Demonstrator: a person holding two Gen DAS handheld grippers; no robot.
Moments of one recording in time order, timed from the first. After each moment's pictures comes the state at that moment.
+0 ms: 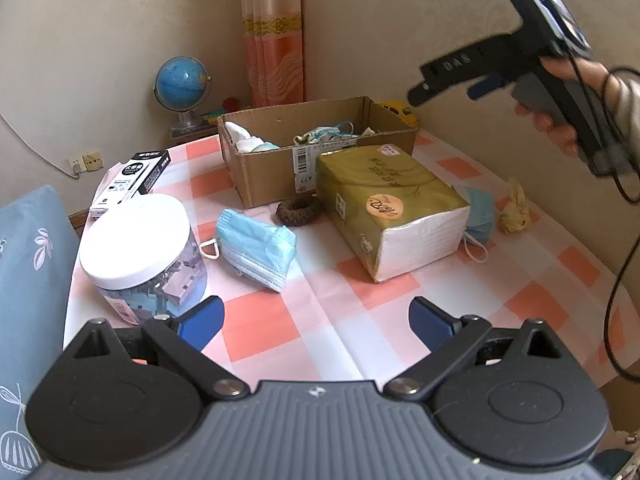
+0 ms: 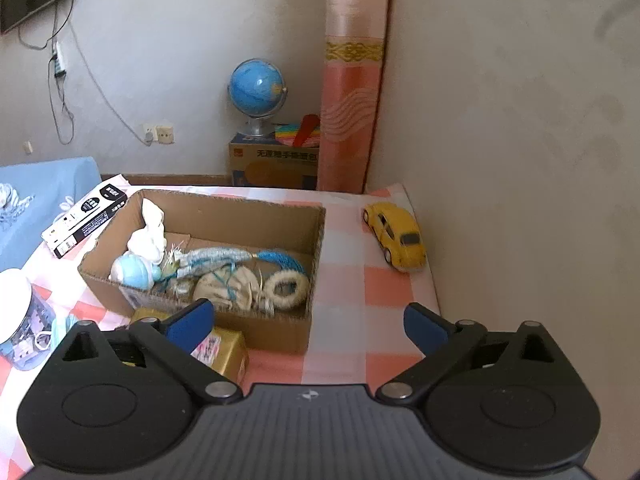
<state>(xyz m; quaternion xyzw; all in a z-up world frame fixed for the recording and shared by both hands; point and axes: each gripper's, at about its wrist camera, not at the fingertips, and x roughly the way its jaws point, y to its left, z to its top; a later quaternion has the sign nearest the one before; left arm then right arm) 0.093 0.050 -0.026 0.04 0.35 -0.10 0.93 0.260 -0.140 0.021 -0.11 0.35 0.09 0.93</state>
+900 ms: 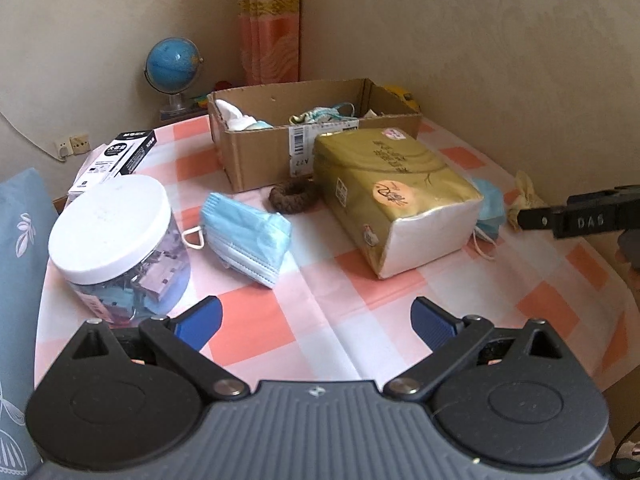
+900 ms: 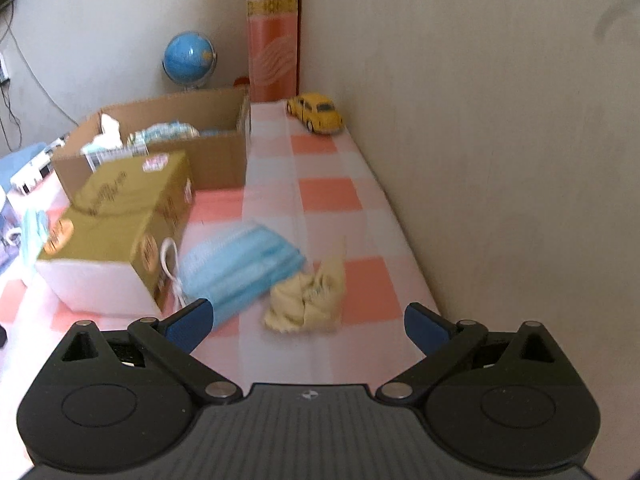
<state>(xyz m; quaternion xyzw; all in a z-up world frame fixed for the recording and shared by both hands) 0.118 0.051 -0.047 0.03 0.37 -0.11 0.92 0.140 -0.190 -0.057 -0.07 0.37 -0.01 0.93</state>
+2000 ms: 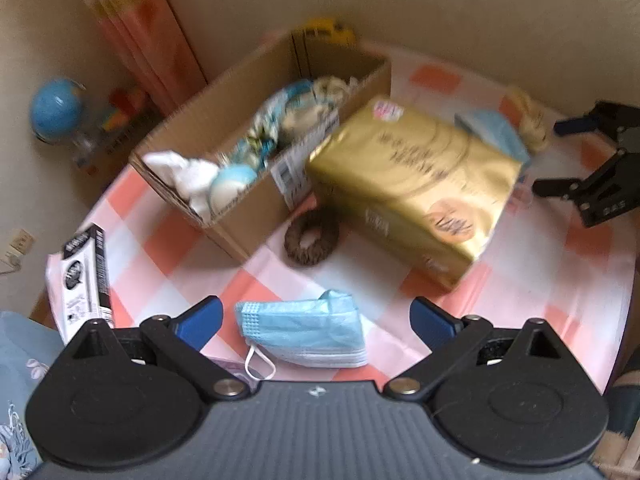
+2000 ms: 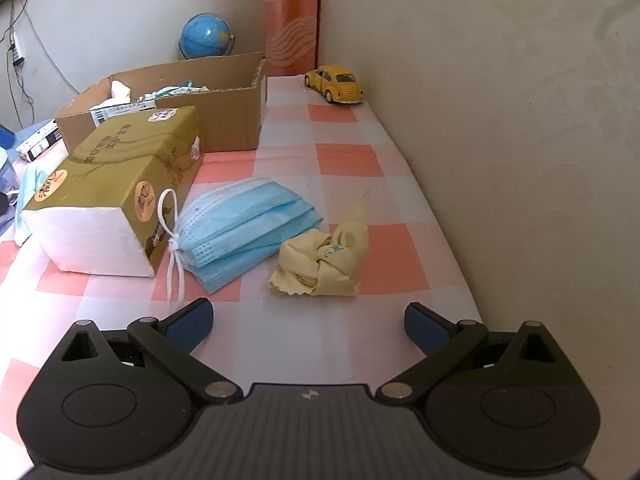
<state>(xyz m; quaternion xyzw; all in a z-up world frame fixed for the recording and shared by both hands) 0.243 0.045 -0.017 0.25 0.47 -0.25 0.81 0.140 -0.191 -0.086 -0.08 0.38 0.01 0.92</state>
